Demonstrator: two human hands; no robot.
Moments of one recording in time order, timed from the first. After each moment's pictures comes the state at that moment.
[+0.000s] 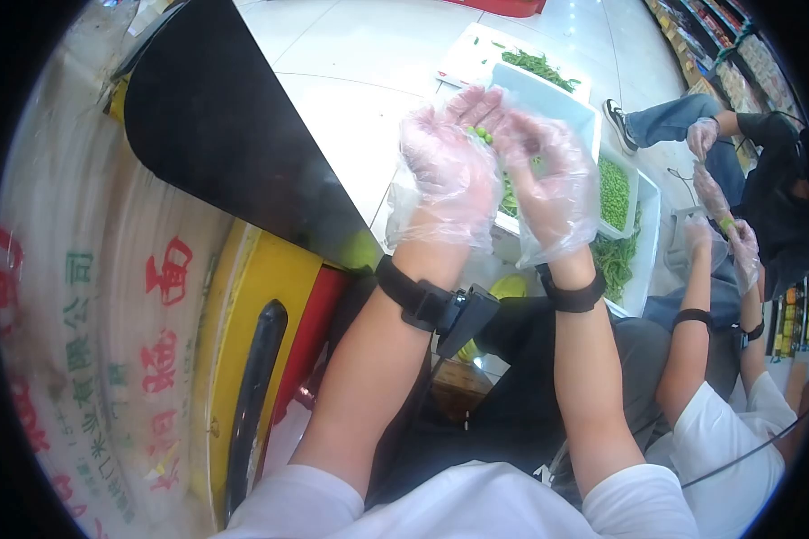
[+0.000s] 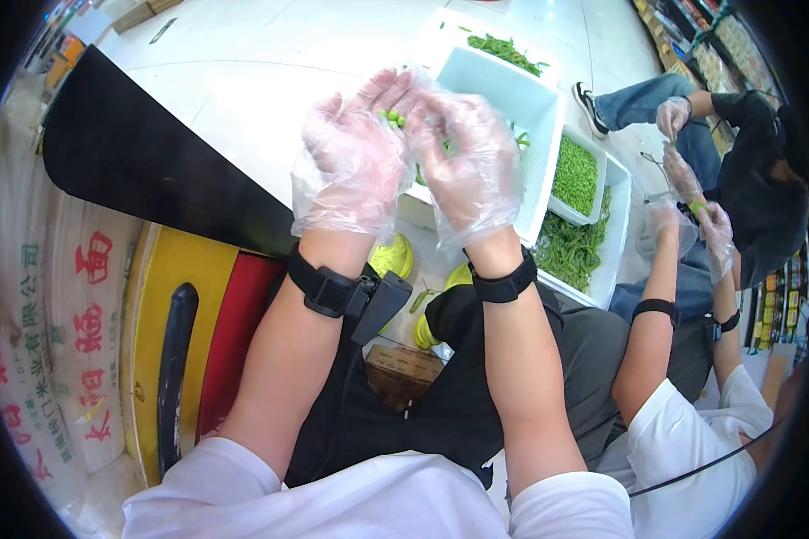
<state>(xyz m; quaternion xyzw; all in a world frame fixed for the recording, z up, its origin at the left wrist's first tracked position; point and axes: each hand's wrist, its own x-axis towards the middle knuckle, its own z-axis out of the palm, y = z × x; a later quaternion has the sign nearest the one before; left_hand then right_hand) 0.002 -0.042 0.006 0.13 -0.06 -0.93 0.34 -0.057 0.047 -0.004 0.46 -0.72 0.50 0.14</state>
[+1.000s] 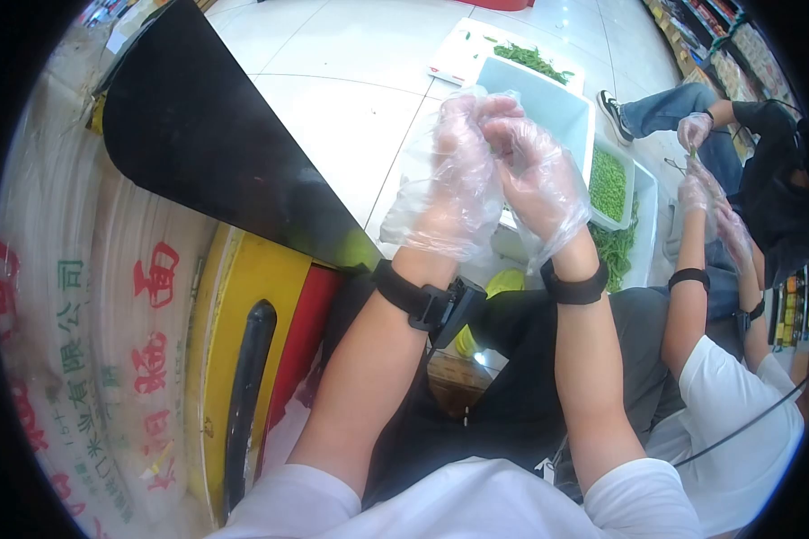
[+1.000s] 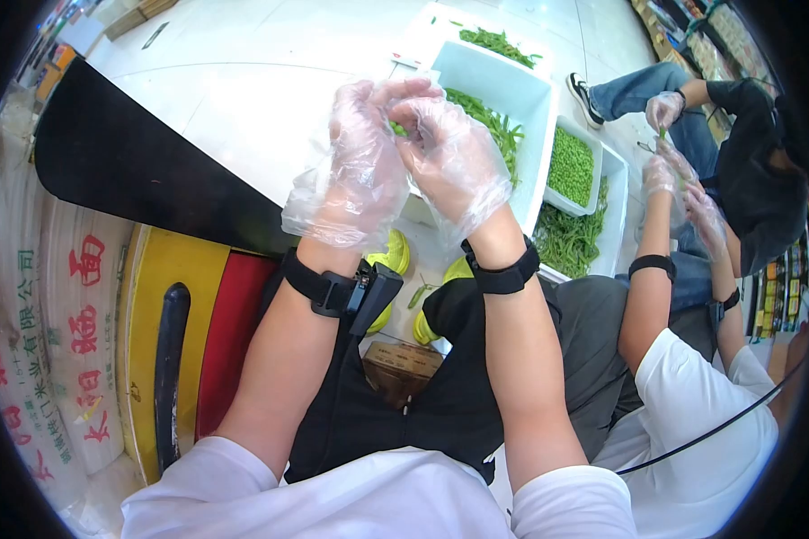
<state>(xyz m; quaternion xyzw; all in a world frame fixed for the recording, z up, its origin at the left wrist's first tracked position) -0.013 -0.055 0.004 0.16 -0.32 -0.88 0.30 -0.074 0.027 -0.002 0.50 -0.71 0.50 0.00</state>
